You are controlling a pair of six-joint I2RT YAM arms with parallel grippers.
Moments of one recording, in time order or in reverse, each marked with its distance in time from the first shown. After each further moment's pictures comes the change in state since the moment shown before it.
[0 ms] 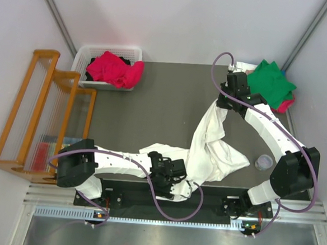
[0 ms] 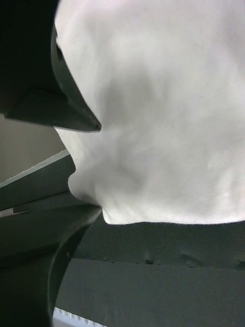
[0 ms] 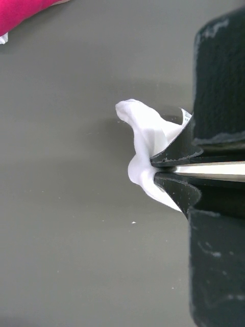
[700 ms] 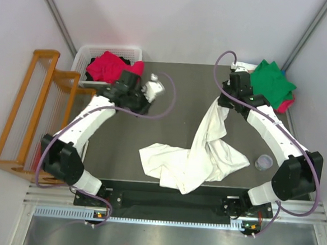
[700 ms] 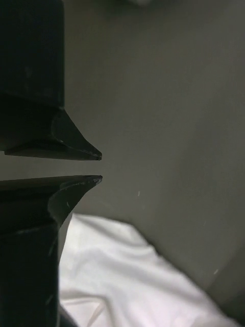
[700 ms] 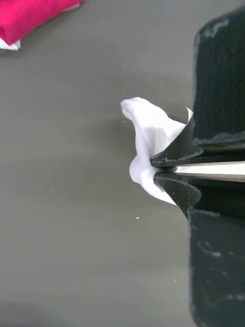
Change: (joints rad) left arm 0.860 -0.047 0.403 -0.007 0.182 0.043; right arm -0.004 -0.028 -0.005 0.015 -0.004 -0.002
